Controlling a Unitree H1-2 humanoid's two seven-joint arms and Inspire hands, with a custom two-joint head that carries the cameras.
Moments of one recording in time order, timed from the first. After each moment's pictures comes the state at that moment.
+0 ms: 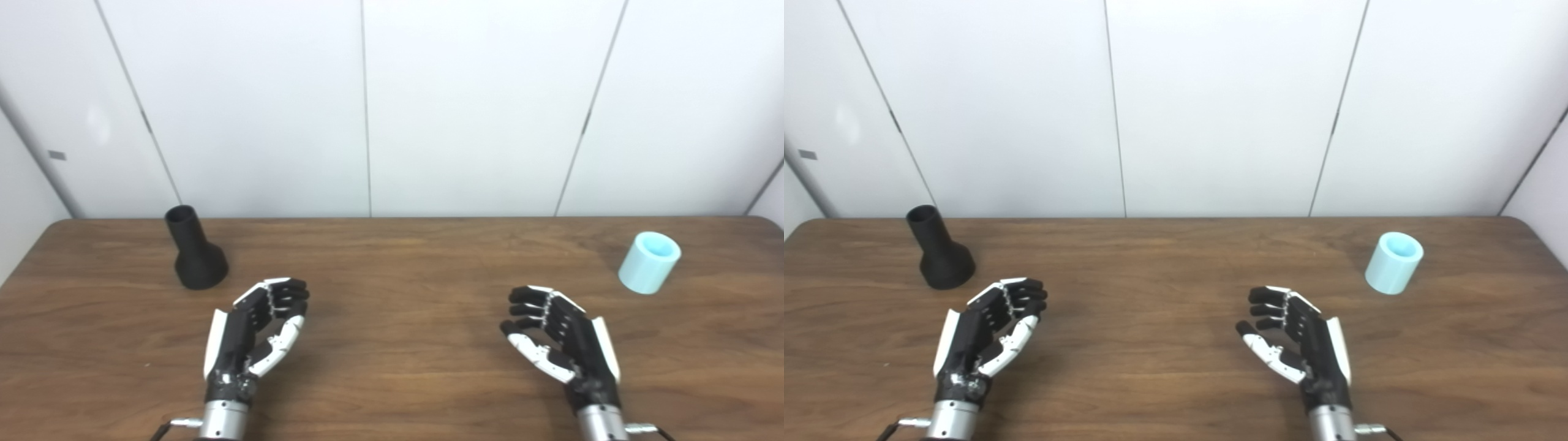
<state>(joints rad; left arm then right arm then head) -0.06 0.05 0.01 0.00 0.12 -0.25 0.01 -0.02 -0.05 -0.03 -0.04 -0.10 -0.12 -0.07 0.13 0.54</state>
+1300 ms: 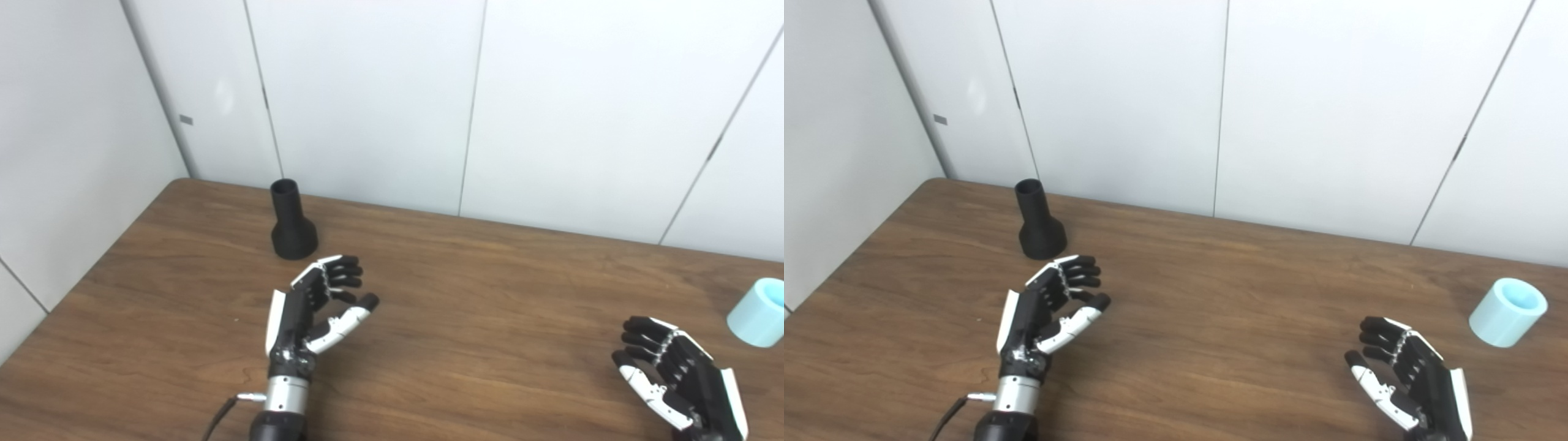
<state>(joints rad) -0.02 0.02 0.12 -0.04 0.09 -0.30 0.12 -0.02 -0.09 -0.07 -0.03 -0.03 -0.11 -0.04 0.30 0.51</state>
